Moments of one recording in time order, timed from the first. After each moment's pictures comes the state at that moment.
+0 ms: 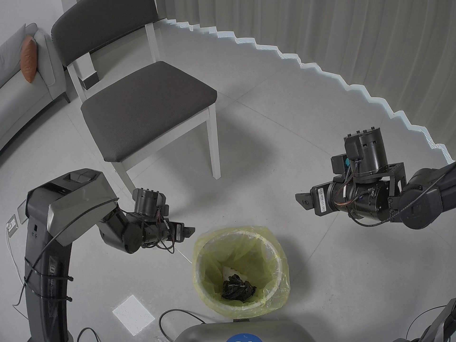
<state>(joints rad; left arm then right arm) -0.28 2.44 -1.13 -0.60 -0.07 -0.08 0.54 1.81 -0.99 -0.23 -0.32 0.12</state>
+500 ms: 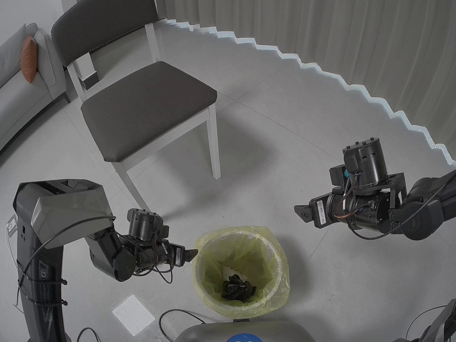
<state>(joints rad) -0.34 2.34 -0.77 -0.85 -0.09 -0.07 0.57 1.79 -0.93 -0.25 -0.32 0.12</state>
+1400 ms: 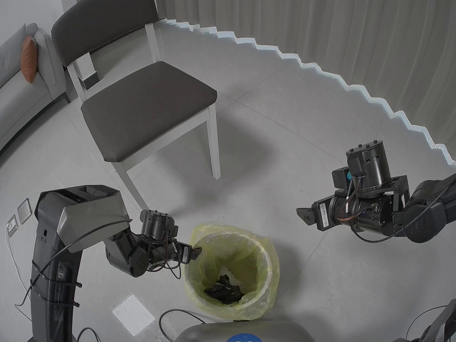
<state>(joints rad) -0.35 2.47 -0.93 -0.81 -0.03 0.00 0.56 1.77 -0.90 -0.25 -0.32 0.11</state>
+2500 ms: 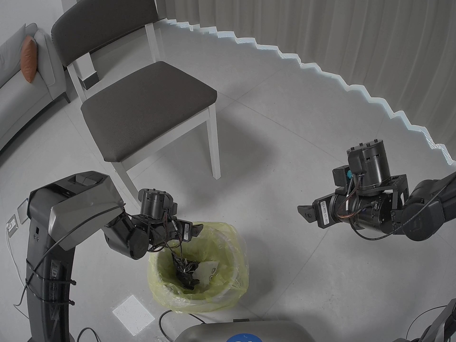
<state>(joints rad) -0.33 2.43 -1.08 -0.73 -0.03 -0.03 0.55 1.79 -0.90 -0.28 -0.31 0.09</state>
